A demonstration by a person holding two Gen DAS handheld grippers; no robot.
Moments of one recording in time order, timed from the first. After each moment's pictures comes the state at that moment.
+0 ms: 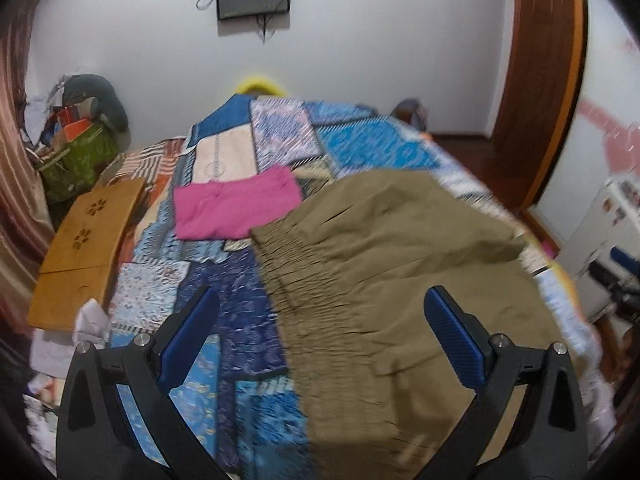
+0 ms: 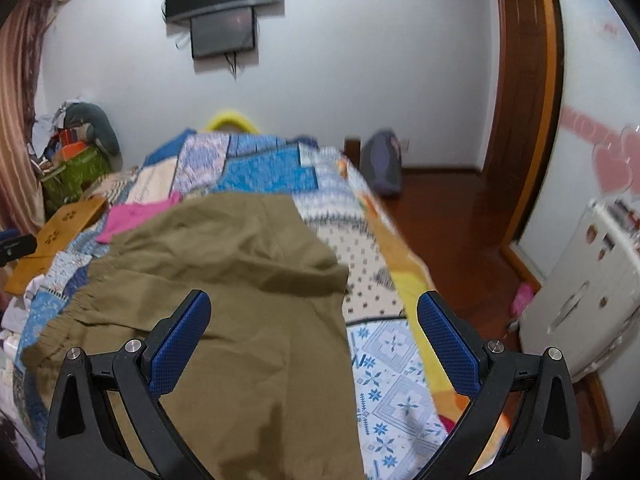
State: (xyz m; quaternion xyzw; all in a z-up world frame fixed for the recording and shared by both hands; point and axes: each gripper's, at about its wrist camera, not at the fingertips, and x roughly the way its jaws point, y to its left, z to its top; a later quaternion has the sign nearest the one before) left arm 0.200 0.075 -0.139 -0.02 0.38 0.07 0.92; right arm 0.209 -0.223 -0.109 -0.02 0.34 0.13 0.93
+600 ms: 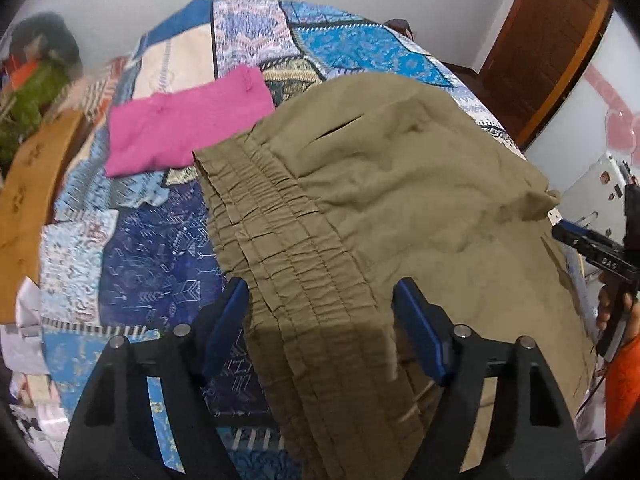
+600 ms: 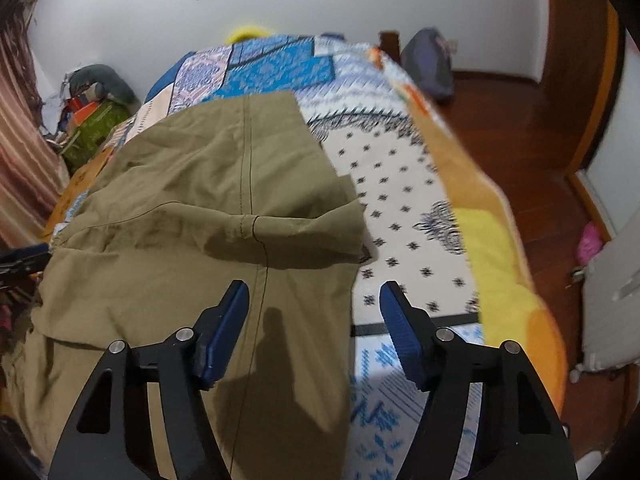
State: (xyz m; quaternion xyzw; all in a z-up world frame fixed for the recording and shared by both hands) left arm 0.288 0.106 -0.226 -0.07 0.52 -0.01 0.85; right arm 0.310 -0.231 -0.186 0.03 0.49 0.23 0.84
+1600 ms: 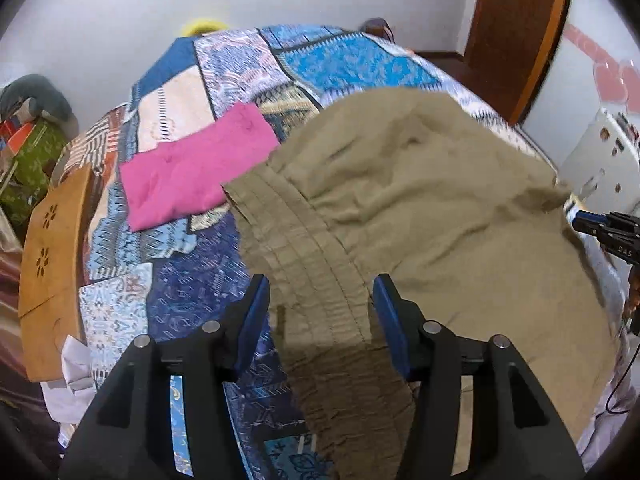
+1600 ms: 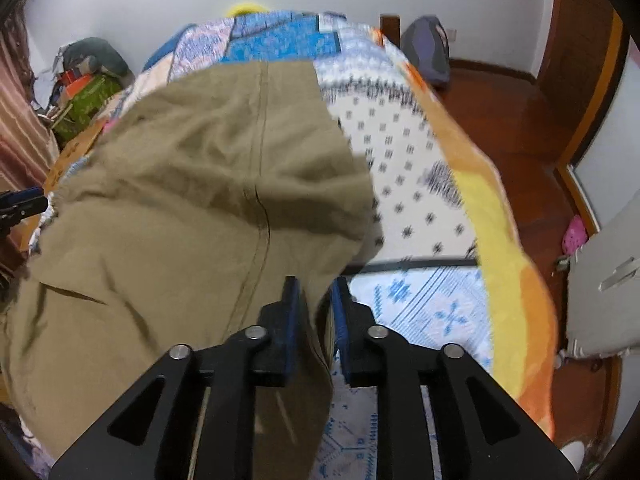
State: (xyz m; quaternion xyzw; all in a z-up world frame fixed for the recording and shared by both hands) left arm 0.288 0.111 -0.192 0.02 0.49 -0.02 0.87; right arm 0.275 -0.230 -0.160 -0.02 0.49 0.20 0.85
